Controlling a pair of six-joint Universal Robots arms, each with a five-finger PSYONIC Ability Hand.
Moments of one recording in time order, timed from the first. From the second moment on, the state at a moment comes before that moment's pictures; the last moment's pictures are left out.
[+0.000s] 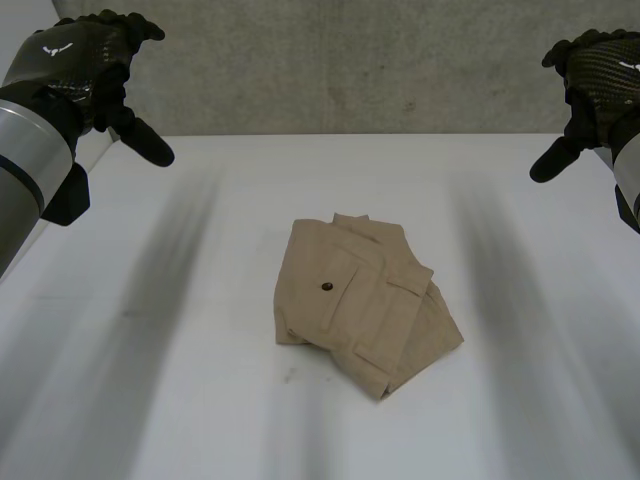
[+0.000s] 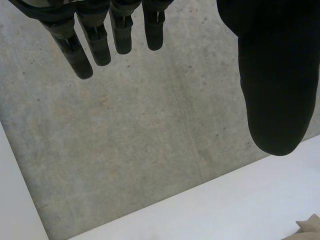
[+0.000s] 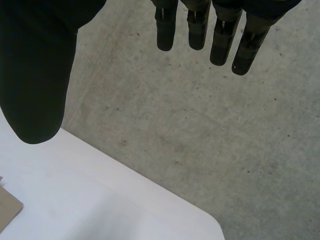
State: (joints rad) left arm 4.33 -1.62 -1.34 3.03 -1.64 3.16; right arm 1.90 -1.49 1.38 0.07 1.70 2.93; left_hand 0.21 0.20 0.21 0.21 0.05; right_hand 0.20 0.22 0.21 0.23 0.07
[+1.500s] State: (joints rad) left arm 4.28 -2.01 -1.34 3.24 -1.55 3.27; right arm 2.23 -1.37 1.22 0.19 1.42 2.34; left_hand 0.21 0.20 0.21 0.21 0.05; right_hand 0.96 1.16 1.18 1.19 0.96
